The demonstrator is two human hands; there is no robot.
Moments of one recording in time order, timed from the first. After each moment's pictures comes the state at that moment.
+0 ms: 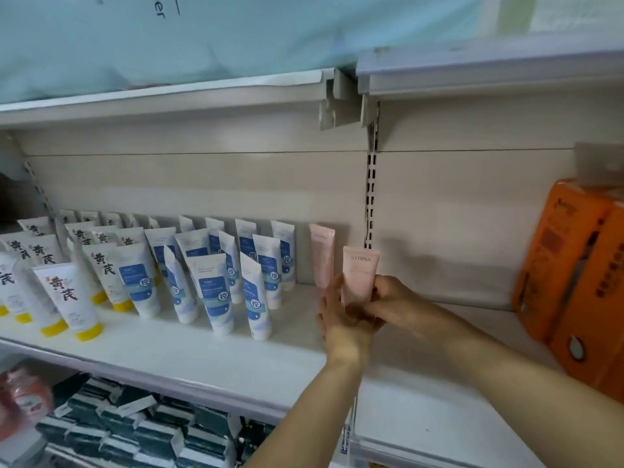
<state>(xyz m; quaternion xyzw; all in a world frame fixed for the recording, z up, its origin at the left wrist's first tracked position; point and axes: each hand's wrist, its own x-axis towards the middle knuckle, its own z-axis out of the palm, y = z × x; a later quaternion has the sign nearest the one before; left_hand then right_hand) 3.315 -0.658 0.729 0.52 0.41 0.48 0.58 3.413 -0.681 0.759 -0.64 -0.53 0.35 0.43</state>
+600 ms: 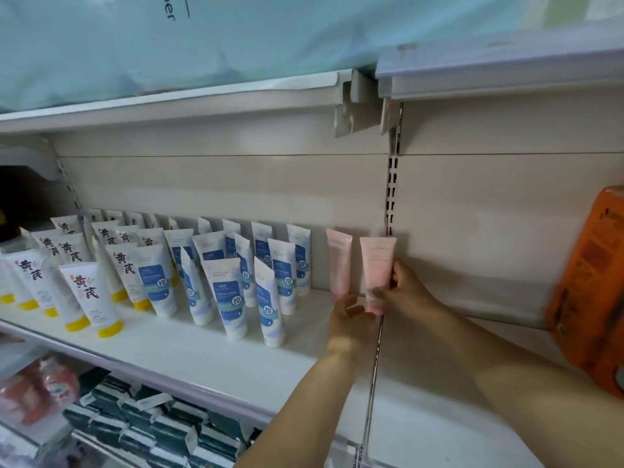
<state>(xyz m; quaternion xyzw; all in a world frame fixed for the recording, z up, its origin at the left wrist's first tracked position) 3.309 -0.630 0.731 0.50 0.44 0.38 0.65 3.458 -0.611 0.728 -0.68 -0.48 0.24 0.49</state>
